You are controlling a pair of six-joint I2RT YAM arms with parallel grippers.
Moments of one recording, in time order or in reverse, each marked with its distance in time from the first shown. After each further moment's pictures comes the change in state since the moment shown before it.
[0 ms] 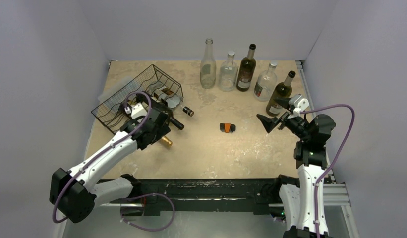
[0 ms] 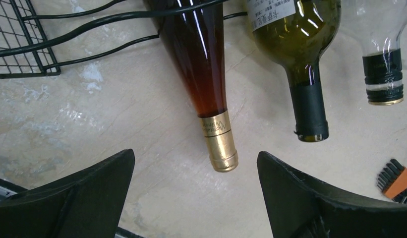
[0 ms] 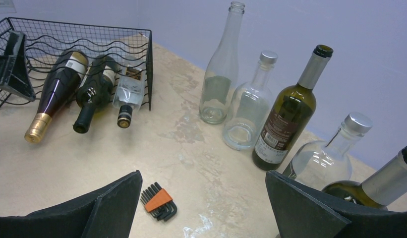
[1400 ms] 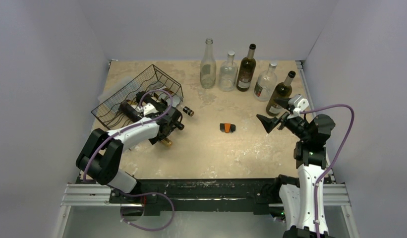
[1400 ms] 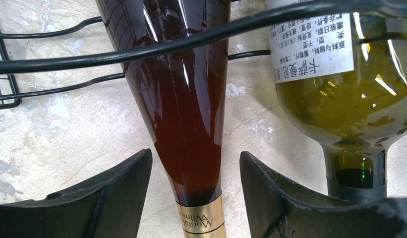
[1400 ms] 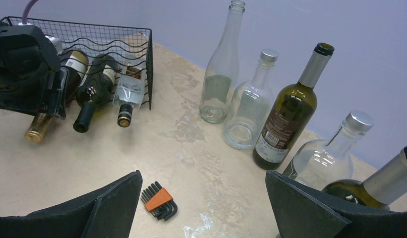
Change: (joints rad) left arm 0.023 0.438 -0.003 0.250 -0.150 -0.070; right arm 0.000 0.001 -0.006 0.003 0.000 0.000
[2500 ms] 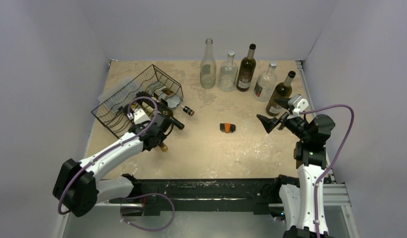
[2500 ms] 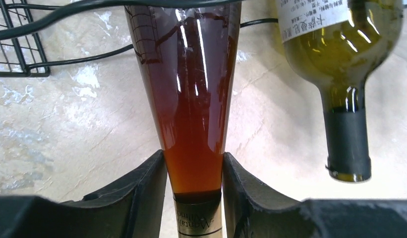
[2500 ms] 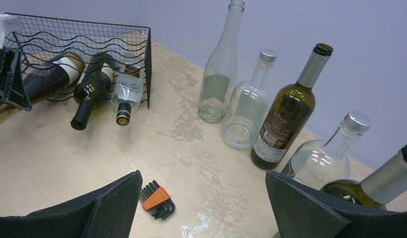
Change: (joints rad) left arm -0.027 -0.289 -0.106 -0.072 0.057 -0.015; right arm 0.000 -0.001 0.000 -0.005 0.002 -0.016
